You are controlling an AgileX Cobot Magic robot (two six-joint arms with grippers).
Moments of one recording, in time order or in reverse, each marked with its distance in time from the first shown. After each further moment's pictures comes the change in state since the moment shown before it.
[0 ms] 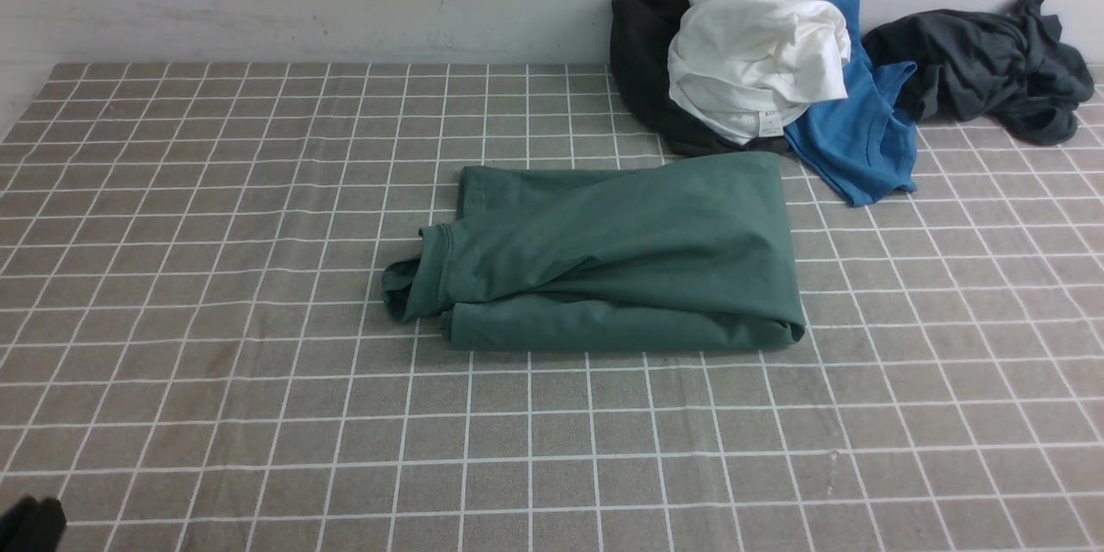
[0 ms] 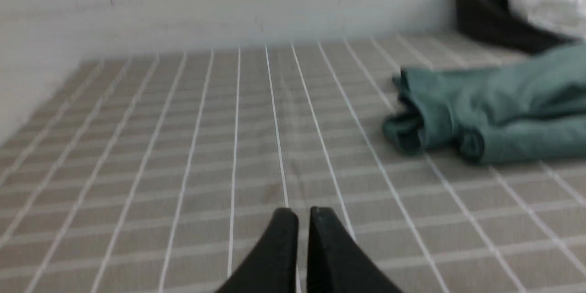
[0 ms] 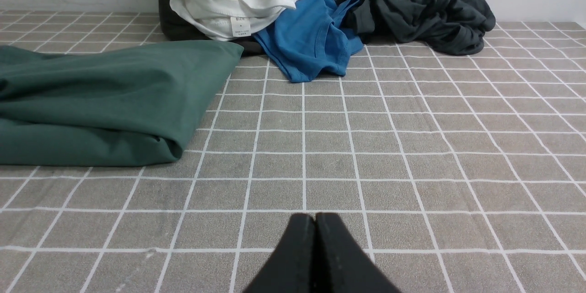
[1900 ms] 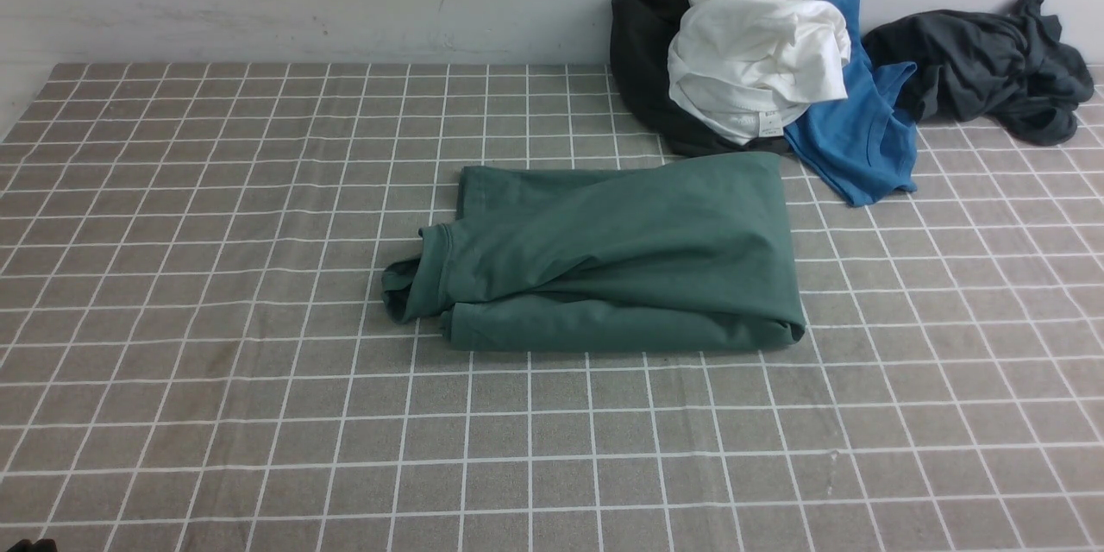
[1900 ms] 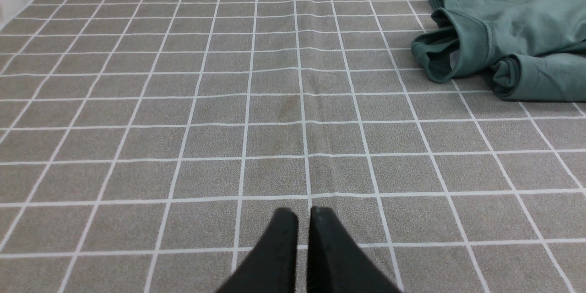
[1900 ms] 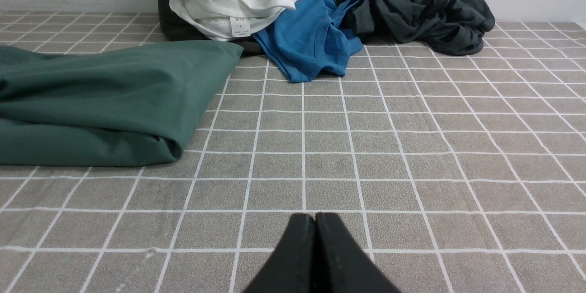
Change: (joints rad) right arm 0.000 0.000 0.000 0.000 0.000 0.000; left arm 0.003 0.000 0.002 0.166 0.058 -0.252
